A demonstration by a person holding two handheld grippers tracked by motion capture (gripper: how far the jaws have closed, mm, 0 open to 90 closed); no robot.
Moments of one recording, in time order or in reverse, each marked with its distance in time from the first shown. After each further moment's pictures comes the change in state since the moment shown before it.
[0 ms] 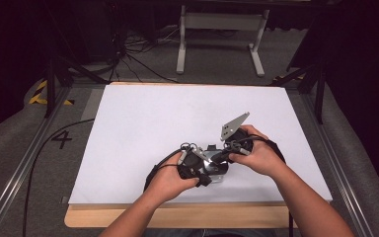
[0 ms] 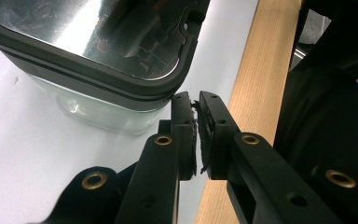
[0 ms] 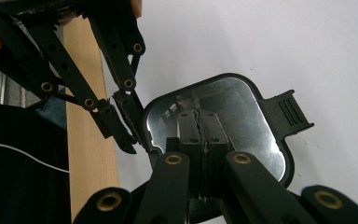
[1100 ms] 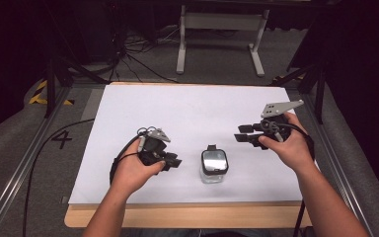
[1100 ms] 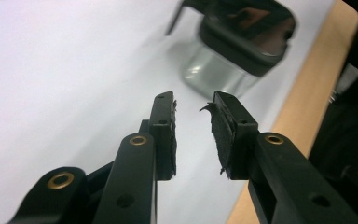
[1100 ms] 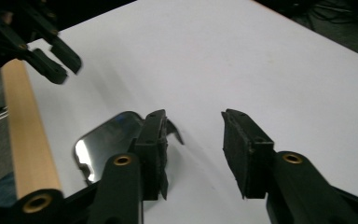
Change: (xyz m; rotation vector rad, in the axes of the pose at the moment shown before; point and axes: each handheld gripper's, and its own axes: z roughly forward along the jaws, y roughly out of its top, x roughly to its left) left arm 0.035 -0.044 -0.093 -0.153 0.210 -0.176; right arm -0.019 -0.041 -0.079 -0.330 -0.275 0.212
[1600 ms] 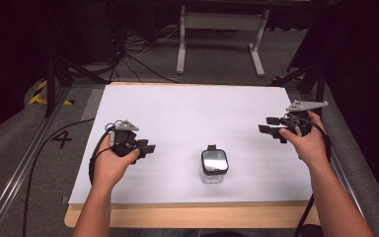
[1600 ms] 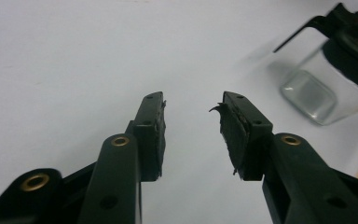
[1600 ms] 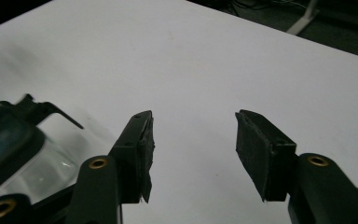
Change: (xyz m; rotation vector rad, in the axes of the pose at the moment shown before) left arm 0.062 -0.033 -0.020 -0.139 0.178 -0.162; right arm -0.066 -0.049 -0.022 -0.029 -0.218 0.167
